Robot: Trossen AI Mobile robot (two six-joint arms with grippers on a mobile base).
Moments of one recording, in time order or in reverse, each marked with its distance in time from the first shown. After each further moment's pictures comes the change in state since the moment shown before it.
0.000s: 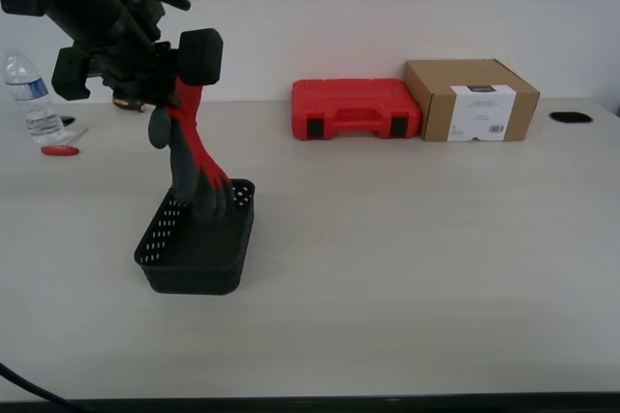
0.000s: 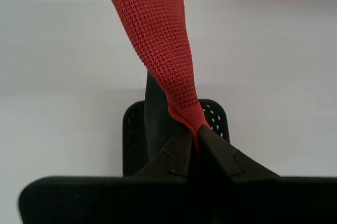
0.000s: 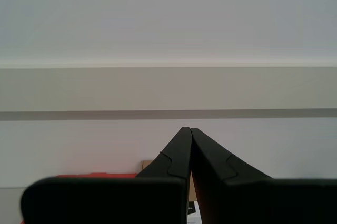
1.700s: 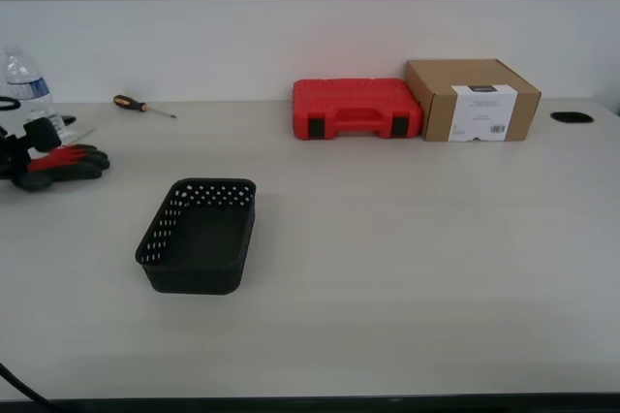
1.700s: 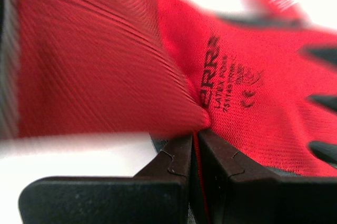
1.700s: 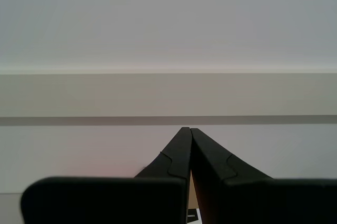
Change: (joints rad) arm 0 -0.001 0.000 0.000 0.026 -0.001 0.000; arm 1 0.862 1.040 0.864 0.065 0.206 0.147
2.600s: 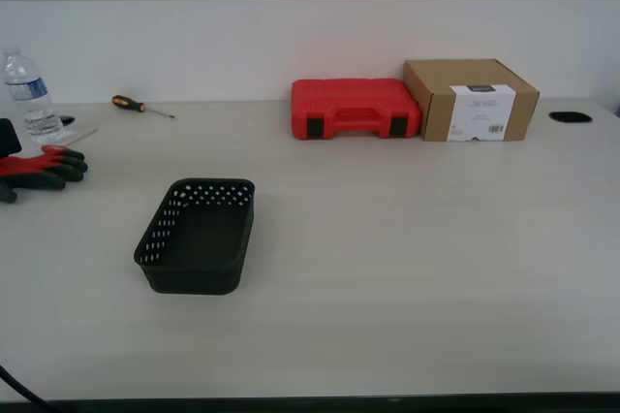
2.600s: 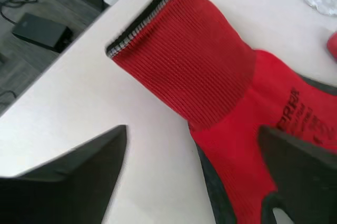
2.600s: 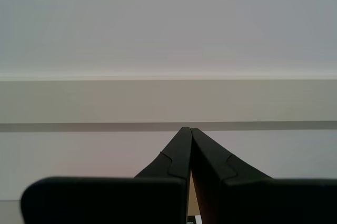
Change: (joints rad) arm 0 0.000 0.000 0.000 0.024 0.000 0.000; arm 1 0.071 -0.021 -0.096 0.278 -0.225 0.129
